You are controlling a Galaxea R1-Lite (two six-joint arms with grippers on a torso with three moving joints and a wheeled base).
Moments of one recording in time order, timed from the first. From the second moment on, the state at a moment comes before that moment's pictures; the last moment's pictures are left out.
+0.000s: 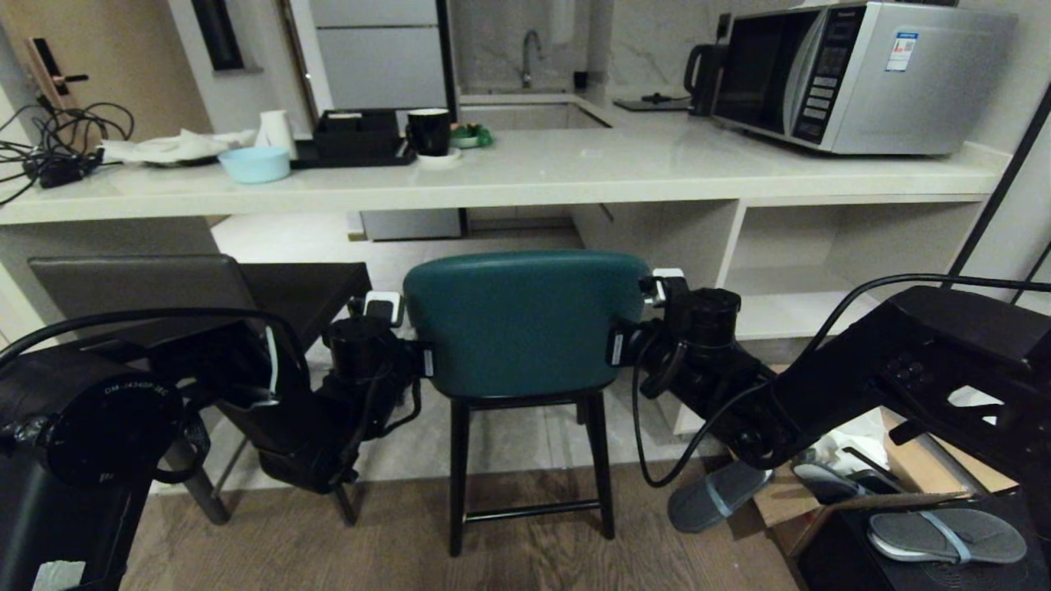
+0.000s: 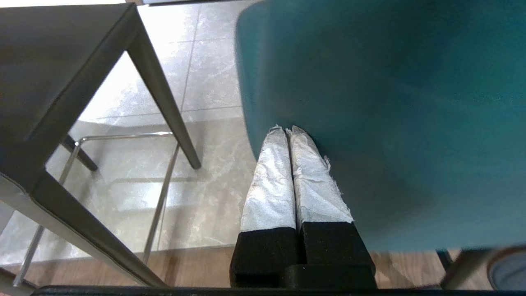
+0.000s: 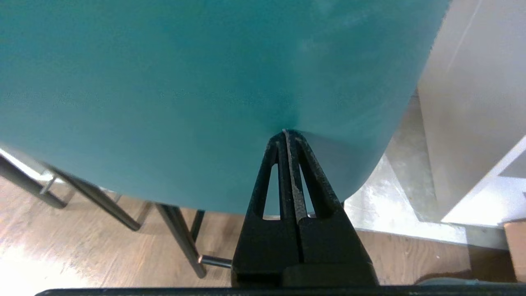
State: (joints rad) left arm -0.35 2.31 -0.98 -1.24 0.28 -0.01; right arm 0.47 2.26 -1.14 -1.00 -0.12 0.12
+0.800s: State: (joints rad) left arm -0.39 2.31 -1.06 -1.13 0.28 -0.01; right arm 0.50 2.32 -1.26 -0.95 -0.13 0.11
